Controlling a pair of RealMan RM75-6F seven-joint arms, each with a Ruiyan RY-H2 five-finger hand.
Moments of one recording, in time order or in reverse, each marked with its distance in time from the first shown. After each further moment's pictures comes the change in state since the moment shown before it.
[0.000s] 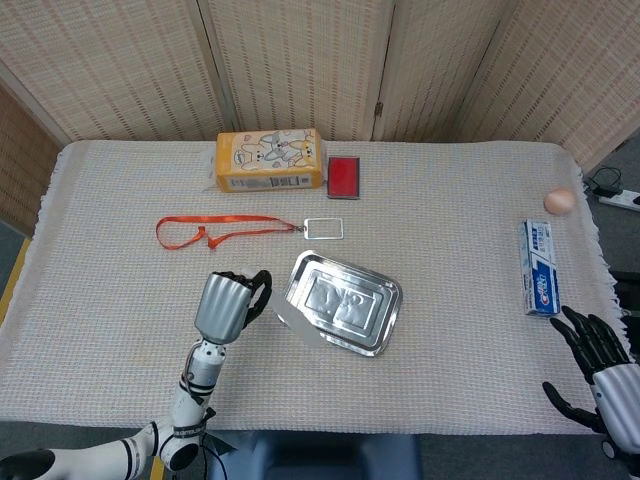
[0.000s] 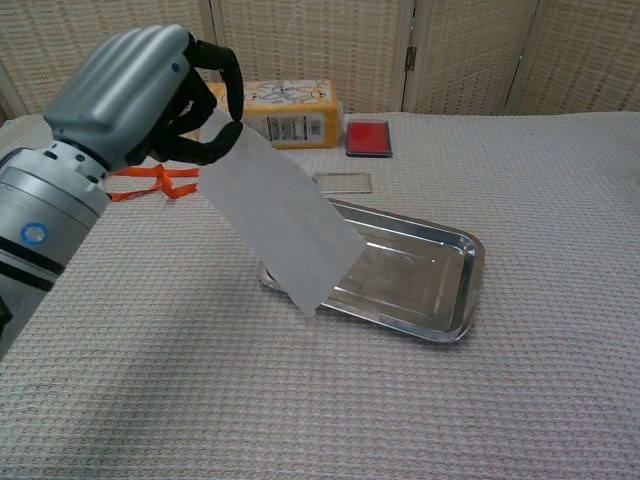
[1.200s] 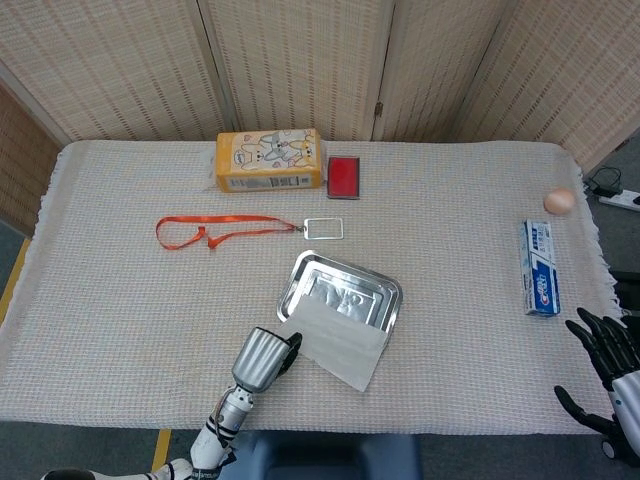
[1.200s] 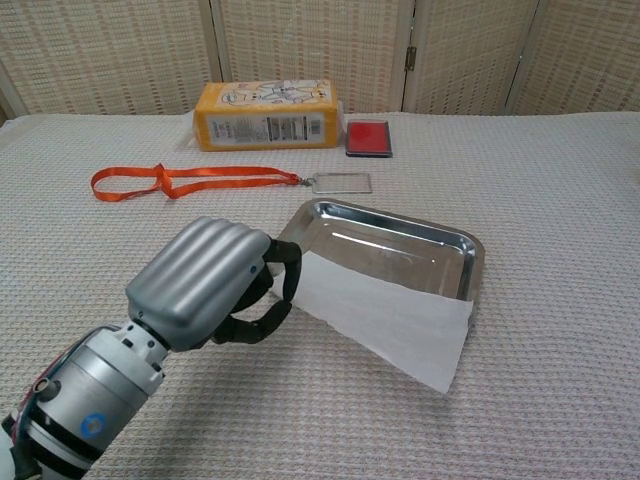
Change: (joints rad) left arm 0.081 -0.188 0.288 0.199 -0.053 -0.037 -0.011; right arm -0.026 0.028 -0.002 0.023 -0.025 0.068 0.076
